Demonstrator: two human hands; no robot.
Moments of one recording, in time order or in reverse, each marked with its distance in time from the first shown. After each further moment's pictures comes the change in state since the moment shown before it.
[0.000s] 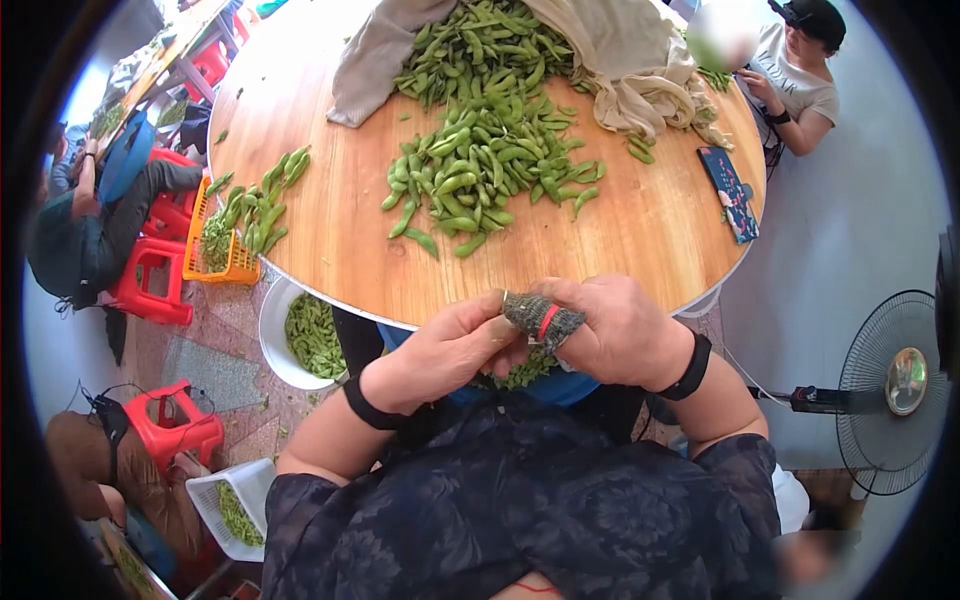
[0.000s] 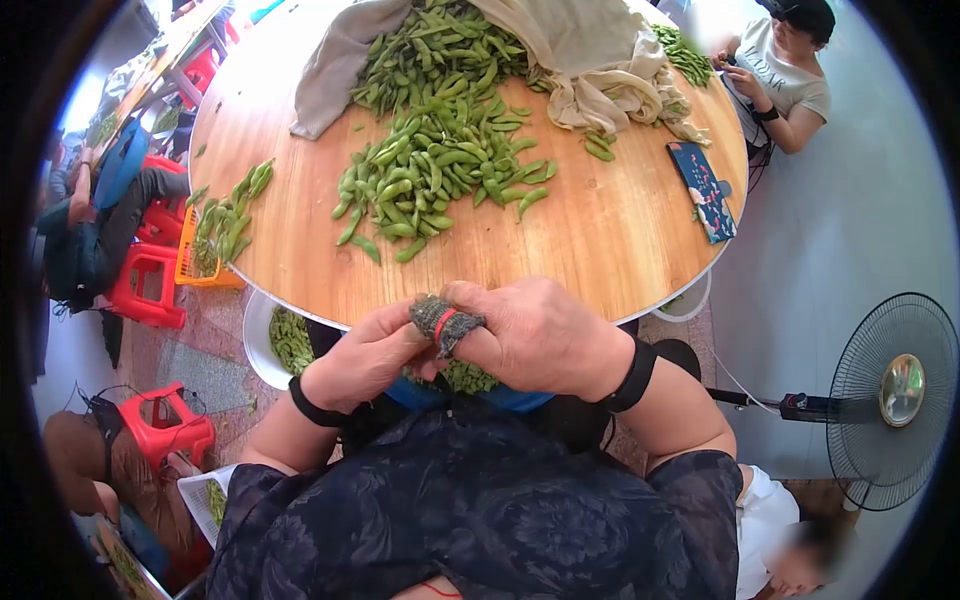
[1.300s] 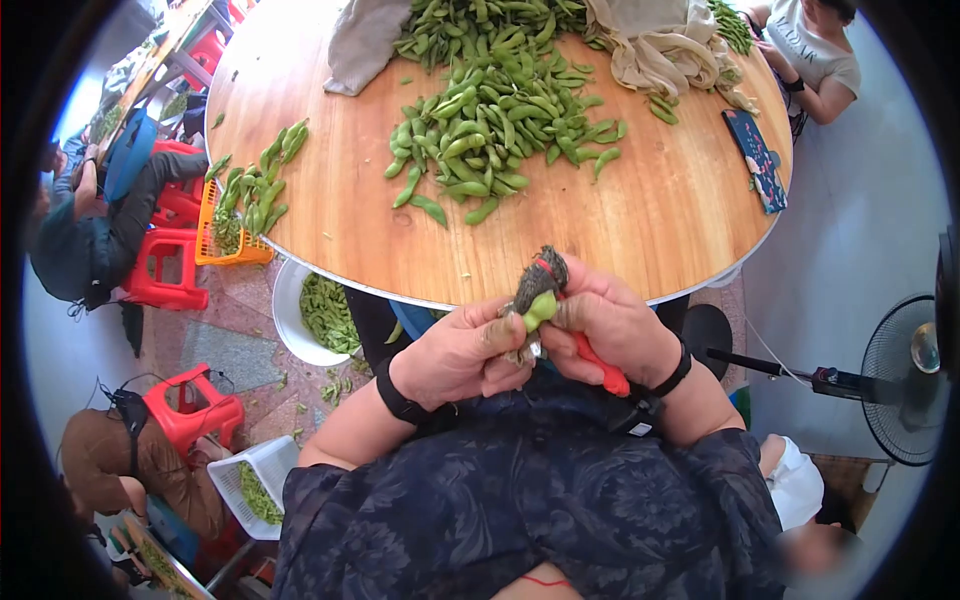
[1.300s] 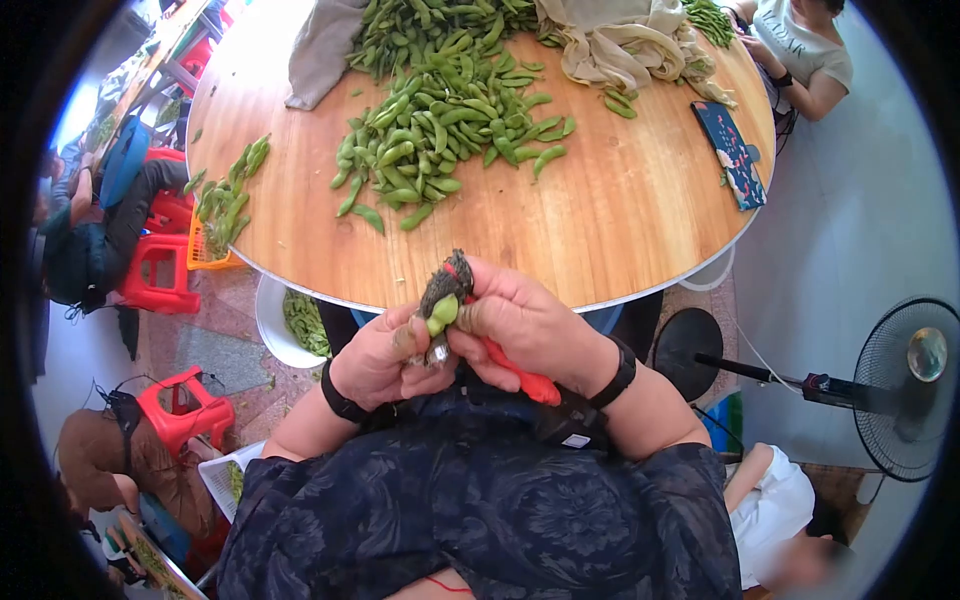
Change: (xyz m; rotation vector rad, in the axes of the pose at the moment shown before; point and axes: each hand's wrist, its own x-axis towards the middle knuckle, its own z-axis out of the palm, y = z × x) left_hand -0.006 -0.032 -0.002 -0.659 -0.289 -0.029; right_hand -0.008 -0.023 0.034 1.802 0.016 0.823
